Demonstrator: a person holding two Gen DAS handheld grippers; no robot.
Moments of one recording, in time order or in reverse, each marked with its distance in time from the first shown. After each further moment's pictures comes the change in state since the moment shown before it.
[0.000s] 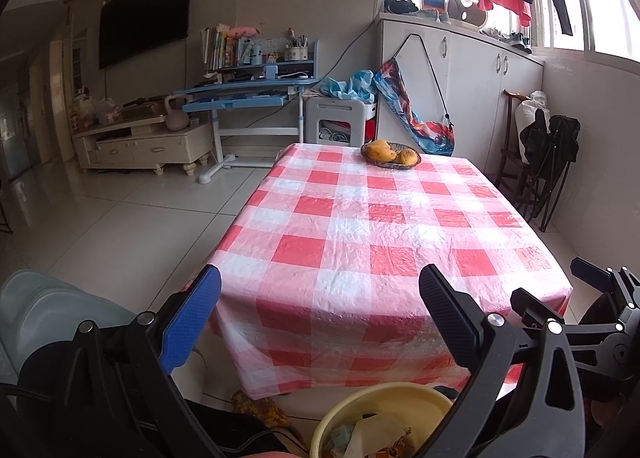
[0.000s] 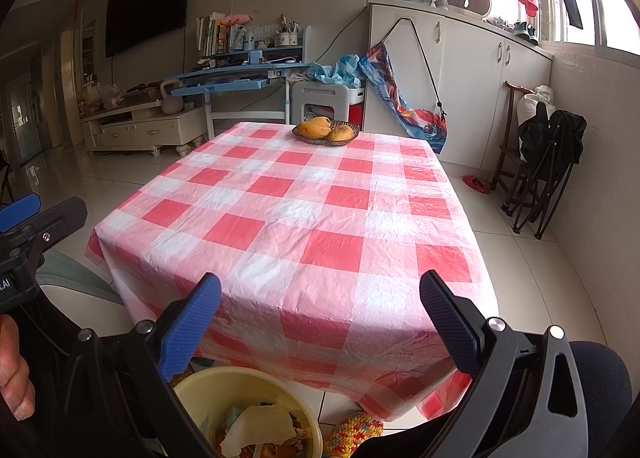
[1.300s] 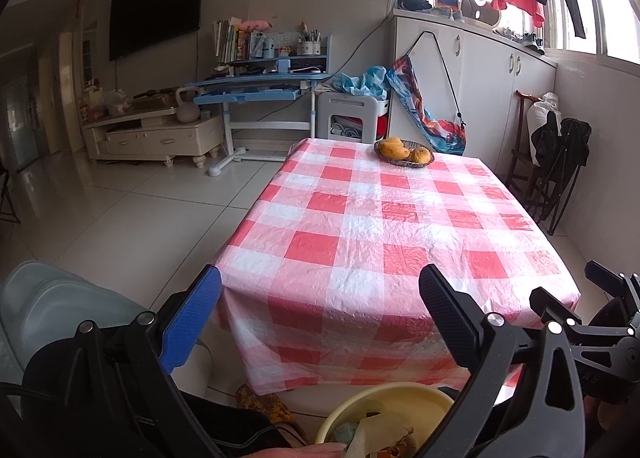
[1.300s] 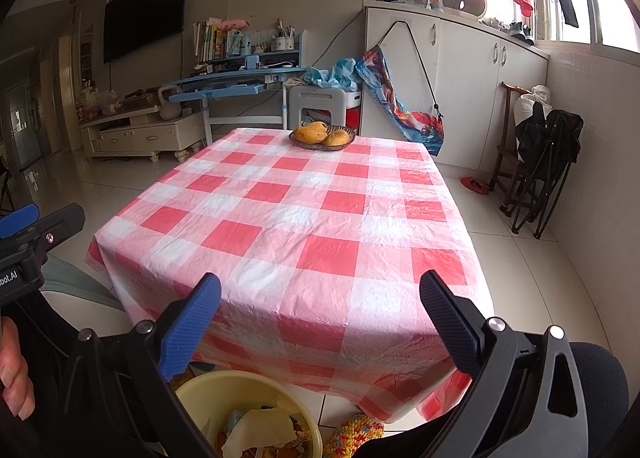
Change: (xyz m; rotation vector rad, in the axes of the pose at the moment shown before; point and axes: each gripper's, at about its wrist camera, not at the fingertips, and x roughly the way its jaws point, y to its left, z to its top) left arm 0.005 0.006 0.002 -0.030 0.016 0.038; right arm -0.004 -0.007 0.005 0.016 -0.015 -0.001
